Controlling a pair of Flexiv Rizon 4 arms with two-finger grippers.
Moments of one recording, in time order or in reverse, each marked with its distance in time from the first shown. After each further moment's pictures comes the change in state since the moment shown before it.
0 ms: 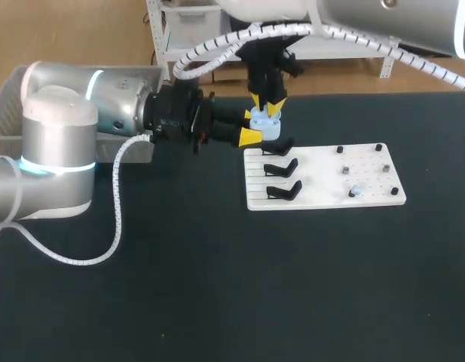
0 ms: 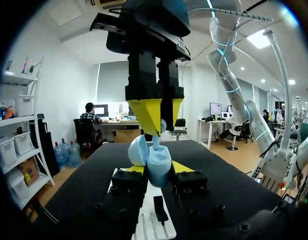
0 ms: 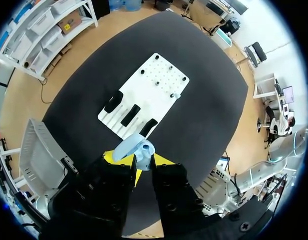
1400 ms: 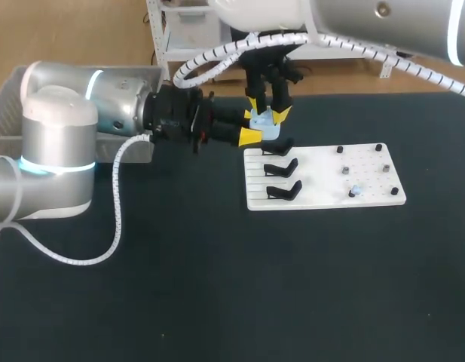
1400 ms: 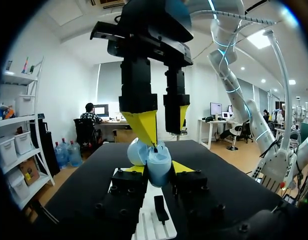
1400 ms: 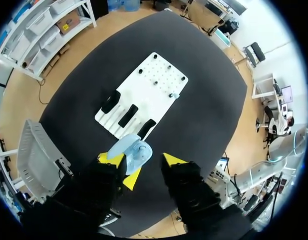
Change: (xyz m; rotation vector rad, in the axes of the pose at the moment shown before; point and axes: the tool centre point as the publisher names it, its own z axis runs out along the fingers) left arm 0.001 0.001 -0.001 -0.003 0.000 -0.001; right arm 0.000 -0.003 0.007 0.013 -0.007 0.004
